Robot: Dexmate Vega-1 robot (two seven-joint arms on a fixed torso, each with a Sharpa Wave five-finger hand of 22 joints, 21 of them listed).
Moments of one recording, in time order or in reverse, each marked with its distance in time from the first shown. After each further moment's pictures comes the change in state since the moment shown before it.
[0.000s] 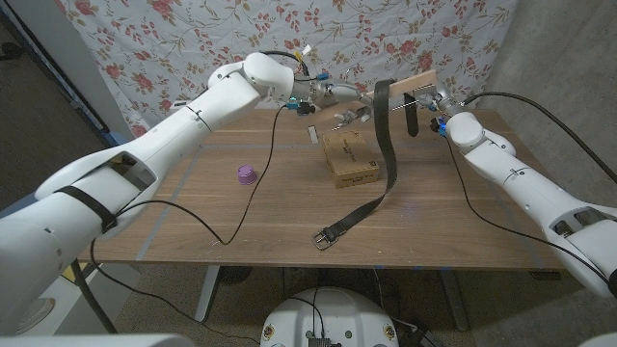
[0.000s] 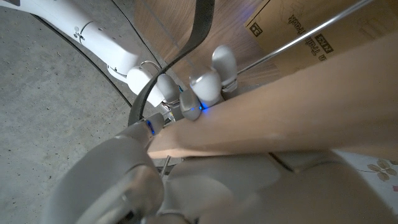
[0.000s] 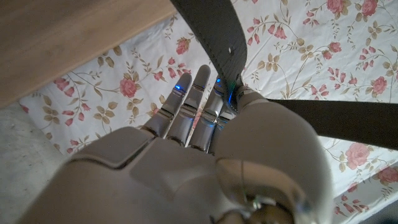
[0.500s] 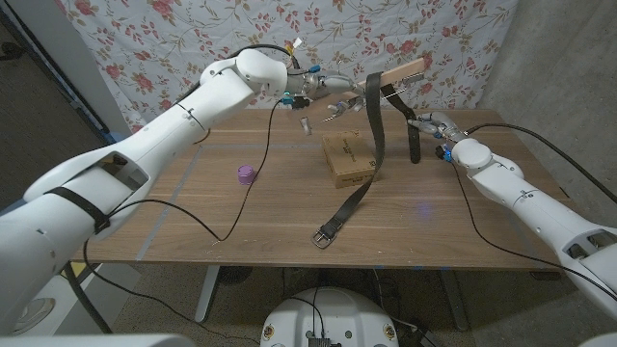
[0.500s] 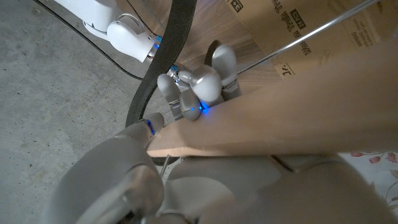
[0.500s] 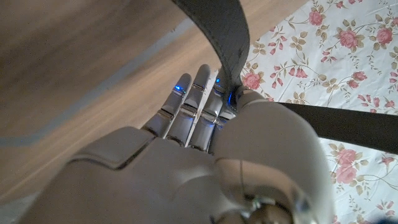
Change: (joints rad) left arm -0.007 0.024 -0.008 -0.025 0.032 0.057 0.083; left_hand 0.000 0.000 0.006 0.000 0.000 -0.001 0.000 0.004 0.000 0.001 0.002 -0.001 0.000 -0.002 -0.002 0.008 0.003 0.000 0.000 0.007 0.001; right arm -0.136 -0.057 0.027 -0.028 0.143 -0.043 0.082; right_hand 0.013 0.003 0.004 0.004 0.004 0.009 0.009 0.001 0.009 0.006 0.017 0.000 0.008 0.013 -0.006 0.000 -0.009 -0.005 -0.005 0.008 0.000
